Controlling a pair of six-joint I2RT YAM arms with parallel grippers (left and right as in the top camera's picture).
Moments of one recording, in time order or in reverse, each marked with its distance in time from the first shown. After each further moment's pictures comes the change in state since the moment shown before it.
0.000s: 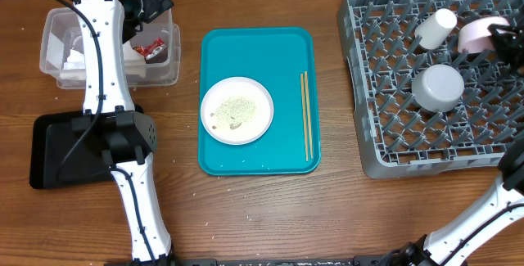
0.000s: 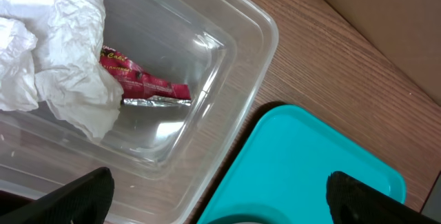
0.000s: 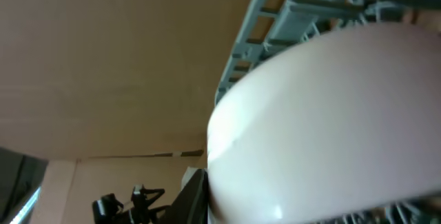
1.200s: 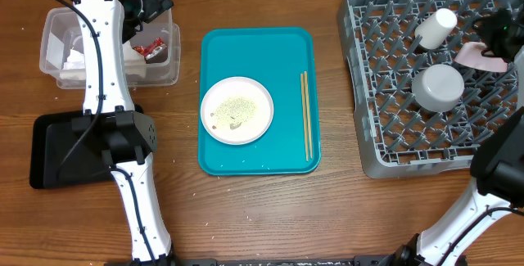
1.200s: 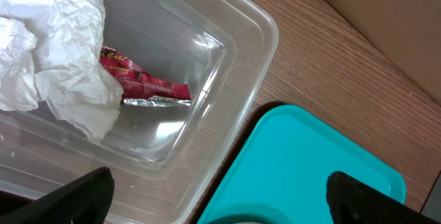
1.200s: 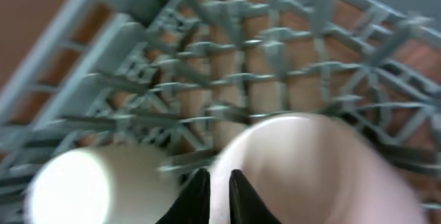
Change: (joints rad) left arm 0.000 0.000 0.000 0.000 0.000 0.000; right arm 0.266 -0.163 -0.008 -0.164 1.205 -0.116
